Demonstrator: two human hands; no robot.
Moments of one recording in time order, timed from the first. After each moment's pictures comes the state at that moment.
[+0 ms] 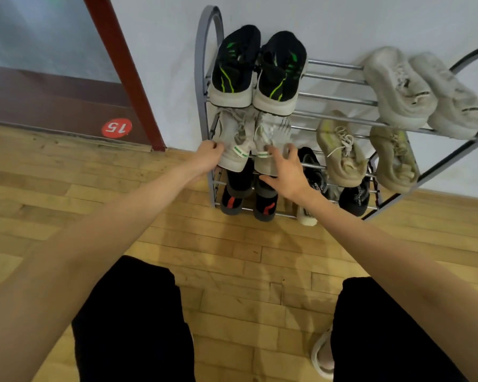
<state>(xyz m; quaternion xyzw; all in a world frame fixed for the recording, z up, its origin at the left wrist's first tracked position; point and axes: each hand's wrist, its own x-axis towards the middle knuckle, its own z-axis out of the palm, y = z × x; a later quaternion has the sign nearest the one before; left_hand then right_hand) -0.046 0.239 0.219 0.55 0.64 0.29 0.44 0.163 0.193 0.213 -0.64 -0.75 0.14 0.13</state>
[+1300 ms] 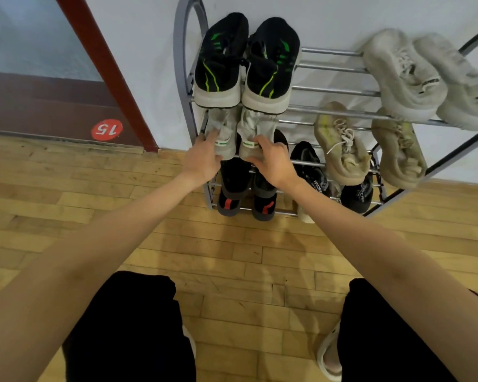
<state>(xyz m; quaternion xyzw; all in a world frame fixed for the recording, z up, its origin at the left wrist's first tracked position) -0.034 0.246 0.212 0.74 0.63 0.17 0.16 0.156 0.236 0.202 -0.57 -0.77 0.16 0.24</state>
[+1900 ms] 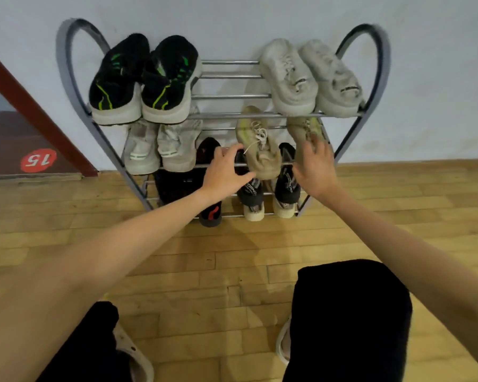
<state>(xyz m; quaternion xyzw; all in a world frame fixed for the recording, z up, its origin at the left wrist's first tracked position) 0.161 0.205 0.211 0.79 0.50 0.24 0.26 0.385 0.153 0.226 -0.73 -0.67 -0.03 0.16</state>
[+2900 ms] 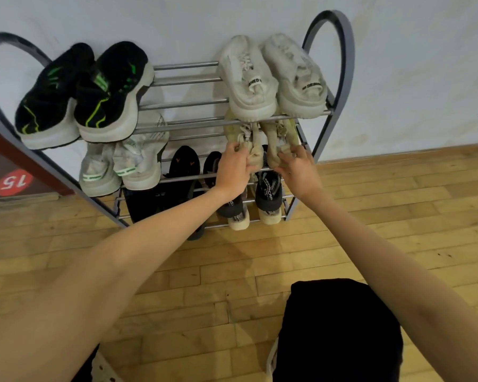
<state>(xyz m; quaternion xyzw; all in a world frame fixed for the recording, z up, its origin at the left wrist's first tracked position) 0.276 0.241 0.187 0.83 0.48 0.23 0.16 0.441 0.179 0.195 -0.74 -0.65 0.06 0.16</state>
